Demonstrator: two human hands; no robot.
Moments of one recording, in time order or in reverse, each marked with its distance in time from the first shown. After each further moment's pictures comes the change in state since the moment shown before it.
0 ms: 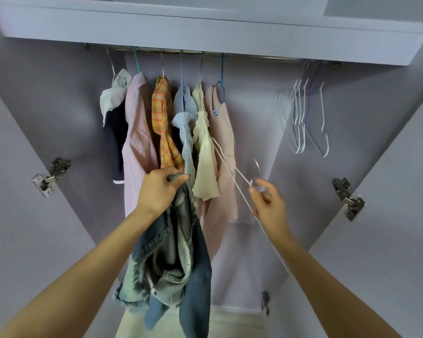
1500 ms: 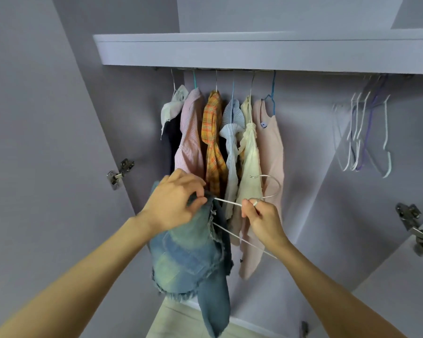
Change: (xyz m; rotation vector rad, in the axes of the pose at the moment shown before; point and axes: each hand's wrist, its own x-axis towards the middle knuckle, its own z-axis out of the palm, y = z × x) left_hand -0.040 0.002 -0.075 0.601 -0.144 0.370; right_hand -0.018 -0.038 0.075 -0.139 -0.344 -0.210
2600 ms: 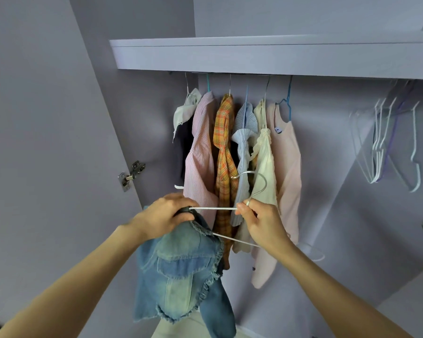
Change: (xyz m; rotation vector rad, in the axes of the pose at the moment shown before) left_hand -0.014 -0.045 0.009 -0.129 -0.312 -0.155; right_hand 0.014 -0.019 0.005 -0.049 -0.104 -0.184
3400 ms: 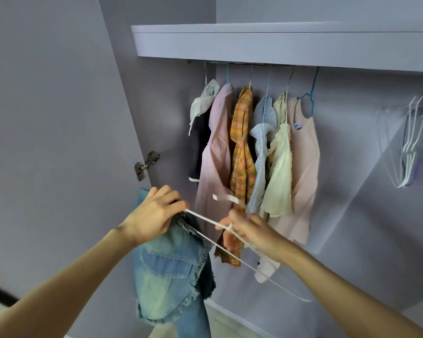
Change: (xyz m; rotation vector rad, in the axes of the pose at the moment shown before) left_hand -0.039 -0.027 0.000 0.404 0.371 0.277; right_hand 0.003 0.011 0.034 0.487 -0.724 0.353
